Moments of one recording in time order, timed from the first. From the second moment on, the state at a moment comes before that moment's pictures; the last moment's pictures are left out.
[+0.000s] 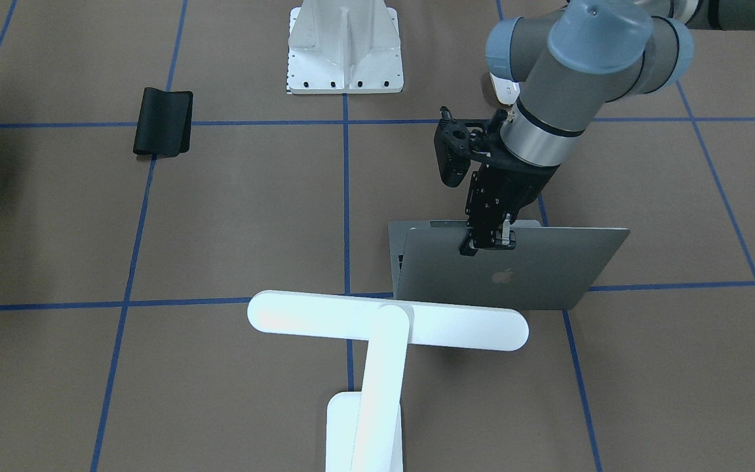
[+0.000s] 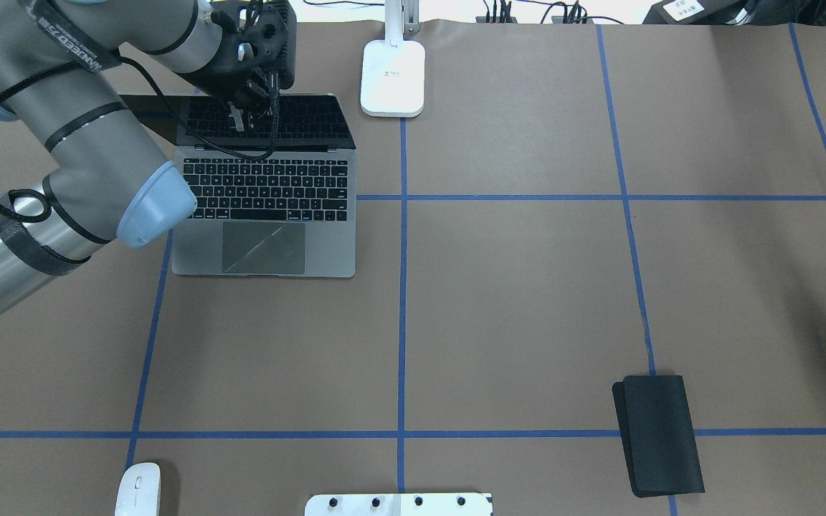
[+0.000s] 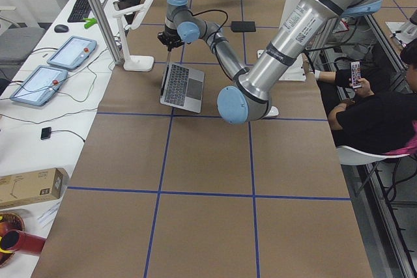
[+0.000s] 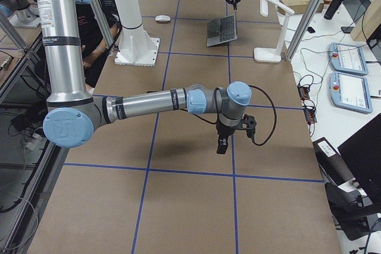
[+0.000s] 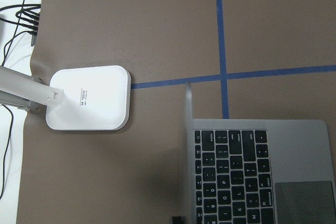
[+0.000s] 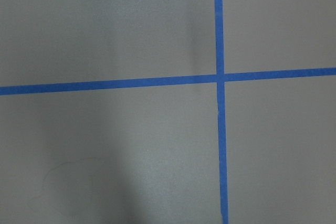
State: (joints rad) left arm -0.88 -2.27 -1.68 -1.74 -2.05 0.53; right arm 1.38 -1.49 1.67 -1.70 2.26 0.24
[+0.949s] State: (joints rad) left arm -0.87 -2.26 -1.68 -1.74 -2.05 0.53; right arm 1.38 -1.49 1.67 -1.70 2.26 0.24
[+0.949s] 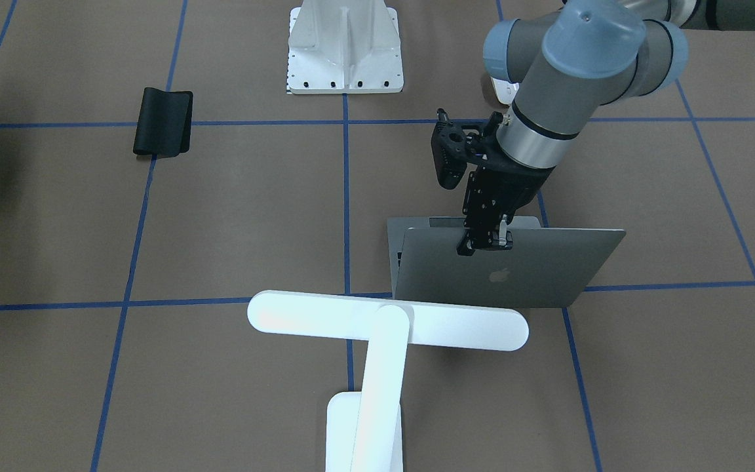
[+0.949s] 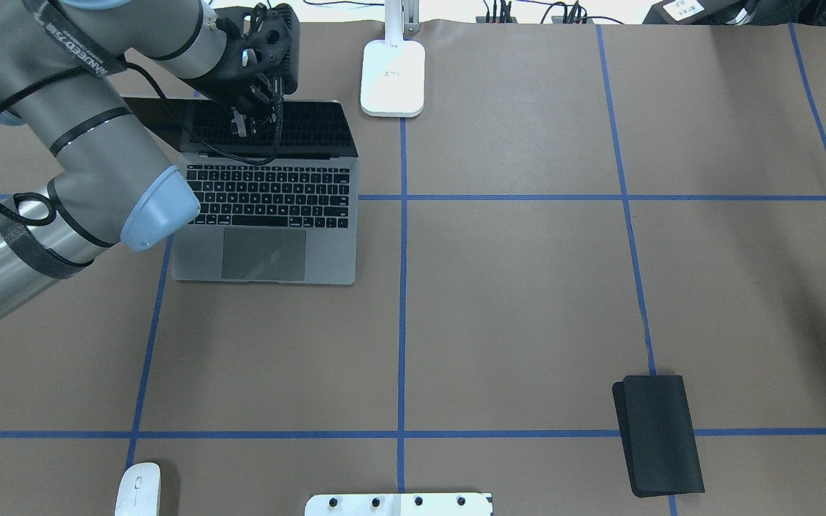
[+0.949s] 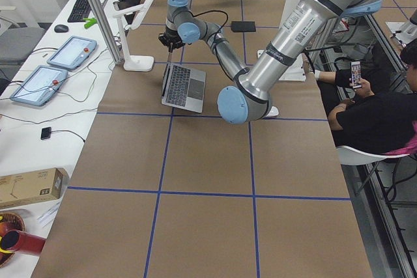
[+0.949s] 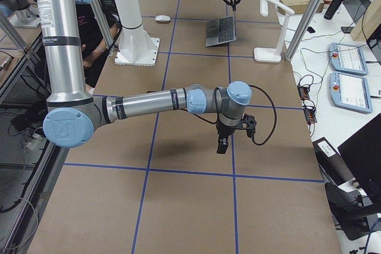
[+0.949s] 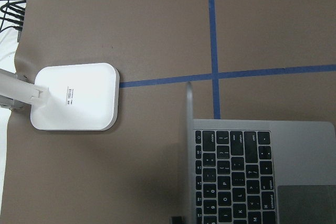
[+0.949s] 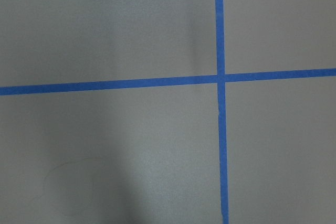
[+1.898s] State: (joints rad) left arm -0.90 -2.19 -1.75 -1.74 -2.05 0.43; right arm 1.37 -1.49 1.71 -1.70 2.24 0.21
